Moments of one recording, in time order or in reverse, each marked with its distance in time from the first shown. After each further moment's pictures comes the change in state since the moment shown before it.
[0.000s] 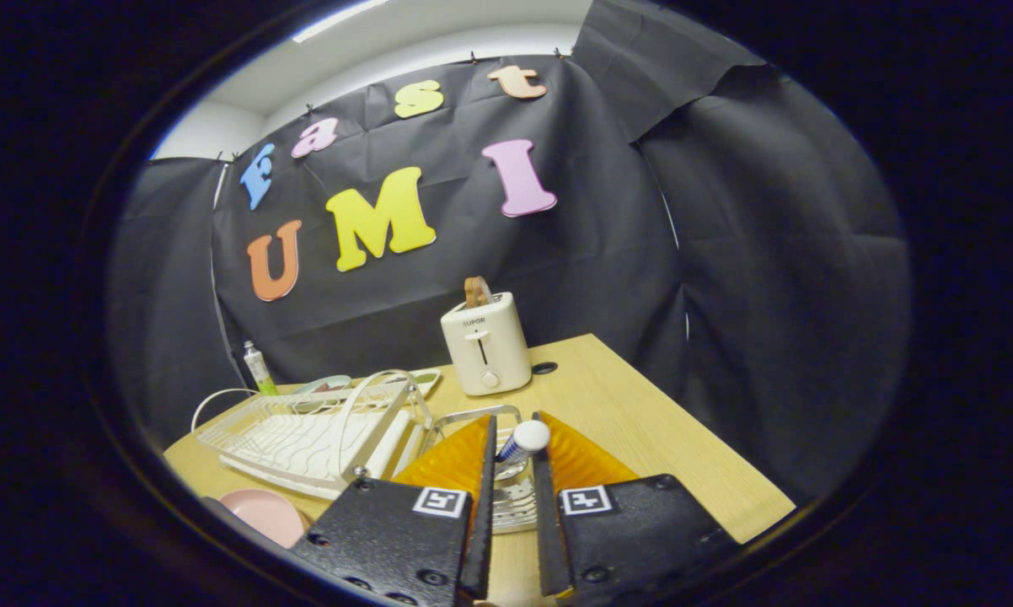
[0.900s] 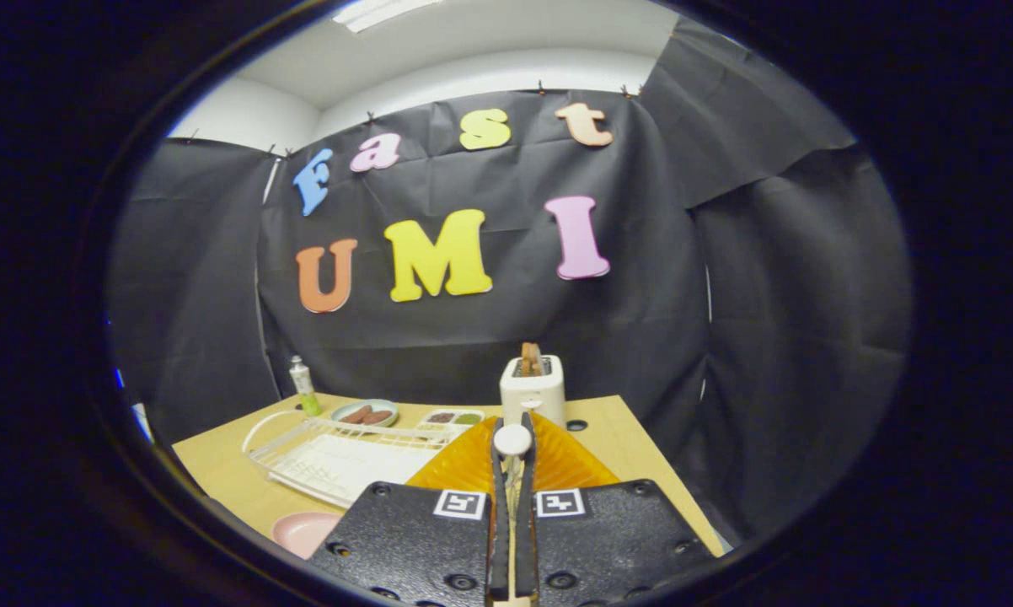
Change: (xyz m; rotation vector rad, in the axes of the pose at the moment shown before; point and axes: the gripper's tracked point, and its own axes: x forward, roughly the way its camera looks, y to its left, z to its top) arm -0.101 0.104 0.104 -0.208 -0.065 0.099
